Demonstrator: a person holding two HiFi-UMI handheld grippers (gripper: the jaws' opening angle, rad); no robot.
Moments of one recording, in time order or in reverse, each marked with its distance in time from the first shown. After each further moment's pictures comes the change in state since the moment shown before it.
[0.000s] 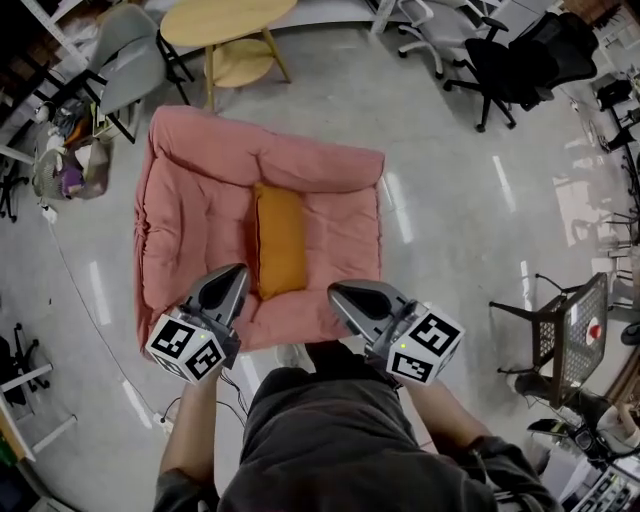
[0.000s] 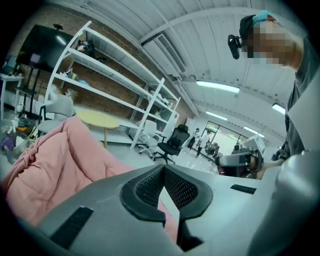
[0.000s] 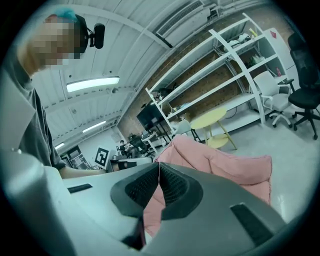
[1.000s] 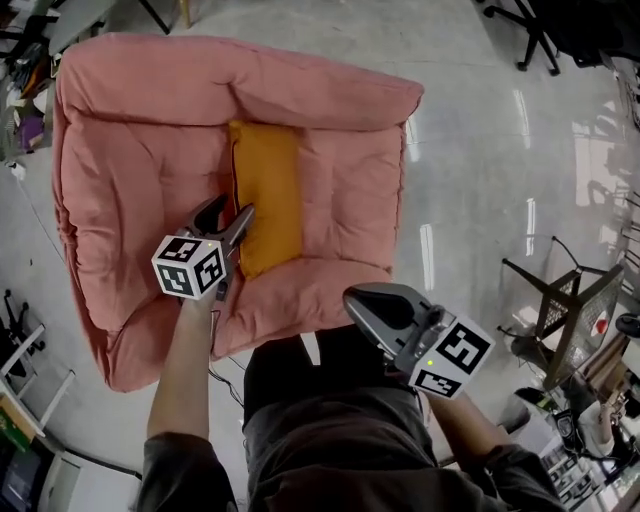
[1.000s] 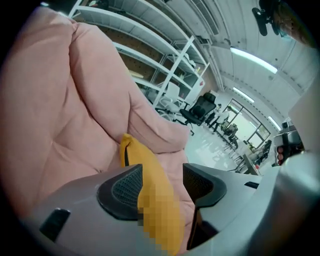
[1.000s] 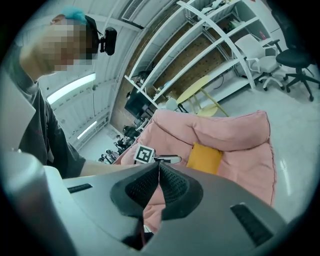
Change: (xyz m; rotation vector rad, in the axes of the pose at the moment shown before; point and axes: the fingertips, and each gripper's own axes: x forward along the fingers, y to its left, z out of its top) left arm 0.168 0.190 -0.211 -0.154 0.369 0.141; right arm 0.047 -0.125 -0.114 0.231 0.193 0.000
